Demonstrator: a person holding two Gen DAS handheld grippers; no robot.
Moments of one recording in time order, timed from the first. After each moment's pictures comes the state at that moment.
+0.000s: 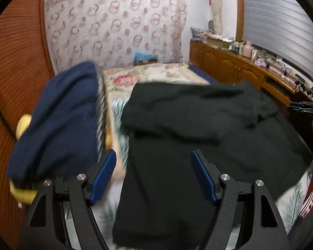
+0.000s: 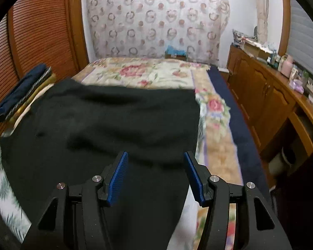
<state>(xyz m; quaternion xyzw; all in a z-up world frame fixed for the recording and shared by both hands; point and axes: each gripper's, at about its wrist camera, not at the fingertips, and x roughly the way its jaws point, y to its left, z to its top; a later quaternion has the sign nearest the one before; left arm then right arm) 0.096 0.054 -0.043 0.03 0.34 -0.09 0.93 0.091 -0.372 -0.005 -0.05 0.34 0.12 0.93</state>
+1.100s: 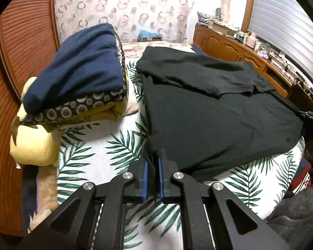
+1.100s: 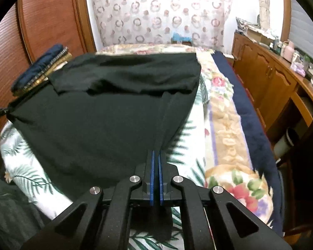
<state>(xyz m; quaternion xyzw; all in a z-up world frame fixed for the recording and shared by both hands) 0.038 0.080 -0.071 0.00 0.41 -0.09 0.91 0.011 -0.408 -0.005 -0.04 0.36 0.15 0.92</state>
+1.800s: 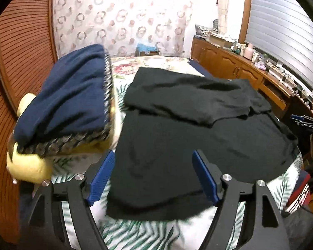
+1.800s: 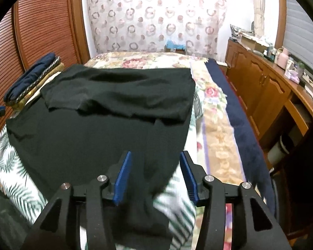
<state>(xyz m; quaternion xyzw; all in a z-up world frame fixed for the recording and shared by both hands) 0.075 0.055 -0.052 -0.01 0.36 -0.10 0.93 0.038 -0.392 0.002 -0.05 0.34 0.12 0.93</state>
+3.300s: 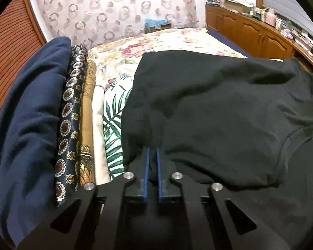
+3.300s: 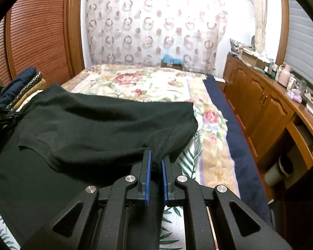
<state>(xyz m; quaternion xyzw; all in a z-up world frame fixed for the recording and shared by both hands) 0.236 0.020 -0.095 0.10 0.44 -0.03 0.89 0.127 -0.380 -0.007 -0.07 0.29 0.11 0.95</state>
